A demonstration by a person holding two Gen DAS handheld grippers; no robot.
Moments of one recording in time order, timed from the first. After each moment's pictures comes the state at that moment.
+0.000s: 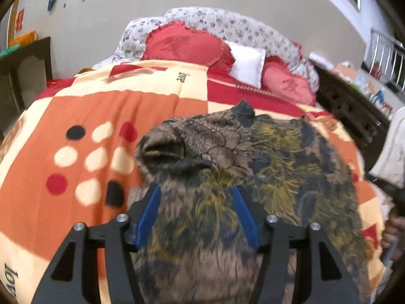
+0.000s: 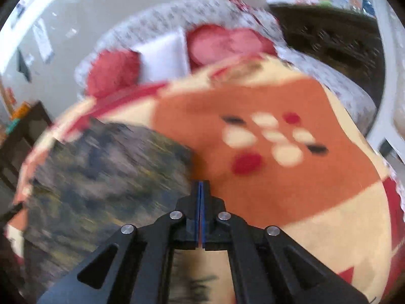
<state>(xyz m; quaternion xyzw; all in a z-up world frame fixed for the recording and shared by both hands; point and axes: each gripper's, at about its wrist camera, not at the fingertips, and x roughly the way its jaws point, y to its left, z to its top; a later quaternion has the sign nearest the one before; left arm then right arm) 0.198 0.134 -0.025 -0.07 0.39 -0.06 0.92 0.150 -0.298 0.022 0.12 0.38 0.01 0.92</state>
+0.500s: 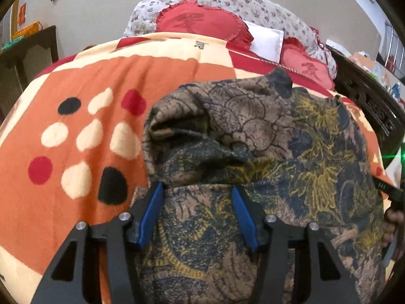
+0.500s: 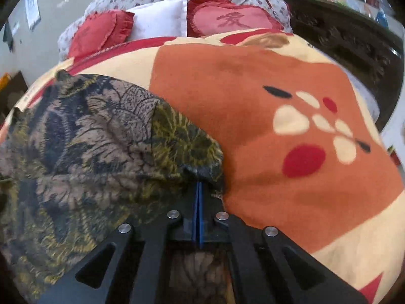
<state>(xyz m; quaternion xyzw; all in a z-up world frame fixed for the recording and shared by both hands) 0.218 0.147 -0.069 -0.06 0.42 -0.03 0.91 0.214 -0.263 -0.055 0.05 0.46 -0.07 0.88</state>
